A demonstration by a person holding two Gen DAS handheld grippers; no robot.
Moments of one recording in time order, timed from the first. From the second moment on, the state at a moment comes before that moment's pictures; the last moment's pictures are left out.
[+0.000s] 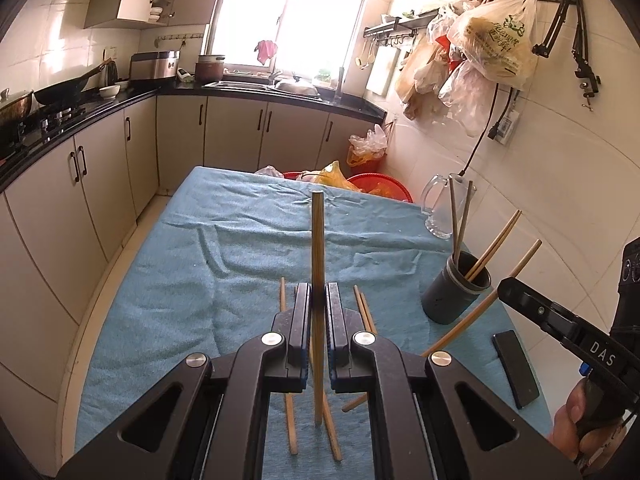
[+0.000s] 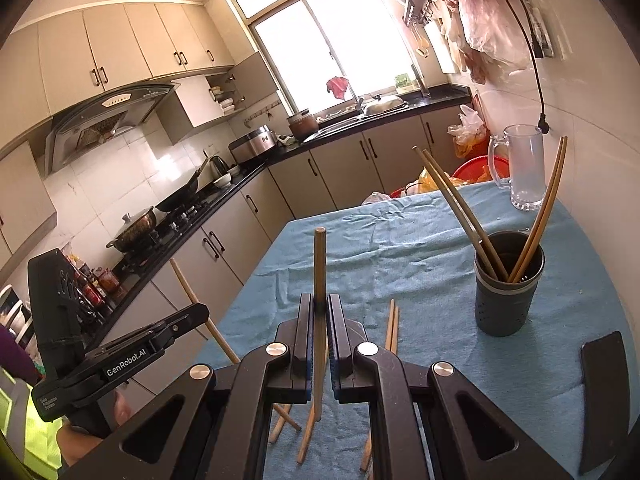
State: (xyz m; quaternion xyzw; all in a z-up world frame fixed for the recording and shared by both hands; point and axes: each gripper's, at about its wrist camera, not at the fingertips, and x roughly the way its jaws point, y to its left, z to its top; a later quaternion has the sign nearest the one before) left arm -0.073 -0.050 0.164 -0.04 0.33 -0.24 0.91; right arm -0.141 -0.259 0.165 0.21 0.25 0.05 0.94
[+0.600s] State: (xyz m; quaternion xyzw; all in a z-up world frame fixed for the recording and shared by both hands) left arm -0.080 -0.069 0.179 -0.02 0.32 -0.26 0.91; right arm -0.160 -0.292 0.173 0.24 0.23 0.03 0.94
